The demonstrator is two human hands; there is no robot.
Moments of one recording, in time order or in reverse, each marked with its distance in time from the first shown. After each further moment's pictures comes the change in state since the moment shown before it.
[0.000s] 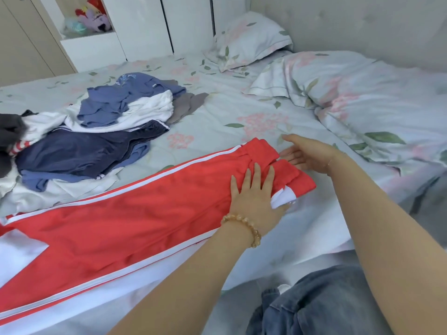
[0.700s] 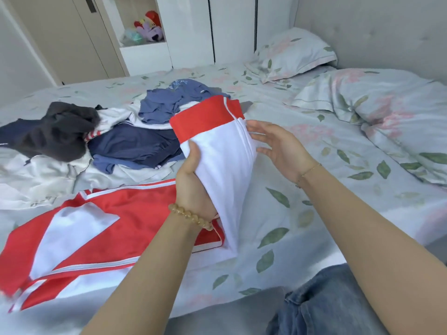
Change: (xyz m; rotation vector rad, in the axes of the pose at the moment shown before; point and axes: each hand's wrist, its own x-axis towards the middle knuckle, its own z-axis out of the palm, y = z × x) left_hand -0.096 -0.122 -0.130 -2.285 0.138 -0.148; right_hand -0.055 -0.070 0.165 0.338 -0.349 -0.580
